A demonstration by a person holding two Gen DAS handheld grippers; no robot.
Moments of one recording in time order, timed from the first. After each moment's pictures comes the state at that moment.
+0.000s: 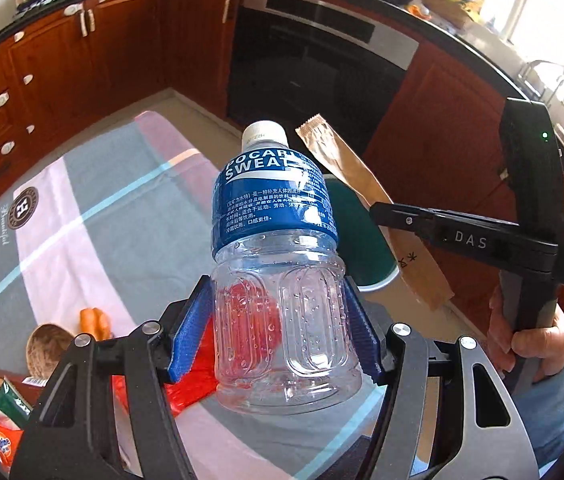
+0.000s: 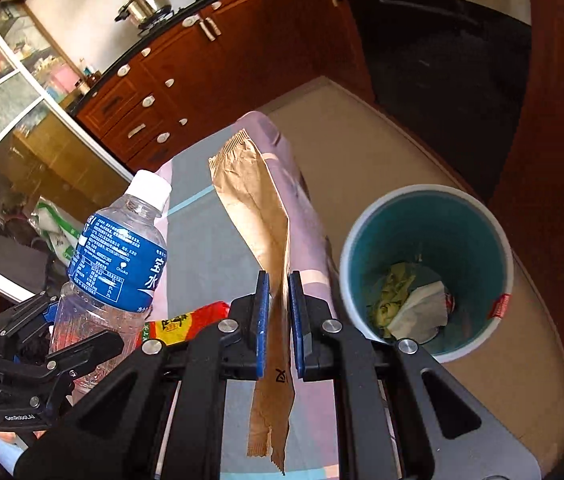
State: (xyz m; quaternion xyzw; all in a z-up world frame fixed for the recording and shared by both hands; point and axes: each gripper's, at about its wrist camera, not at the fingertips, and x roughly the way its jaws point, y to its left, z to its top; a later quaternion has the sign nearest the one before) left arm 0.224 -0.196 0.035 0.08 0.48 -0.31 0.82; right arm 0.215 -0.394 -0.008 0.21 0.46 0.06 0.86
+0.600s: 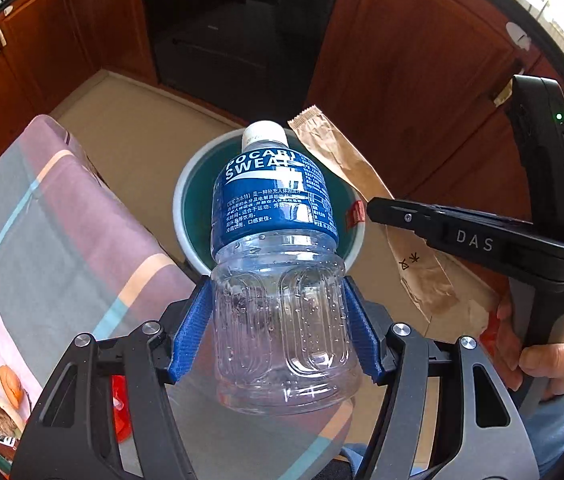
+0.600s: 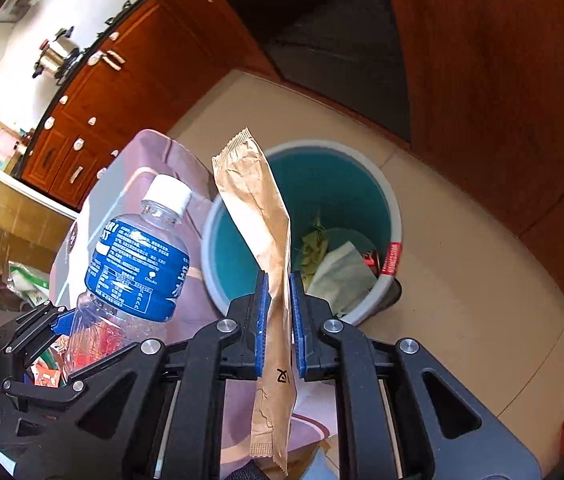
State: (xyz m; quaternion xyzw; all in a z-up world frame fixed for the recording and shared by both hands) left arm 0.232 -0.344 -0.040 0.16 0.54 -0.35 0.75; right arm 0.179 -0.520 -0.083 0.31 0.49 -0.04 0.82
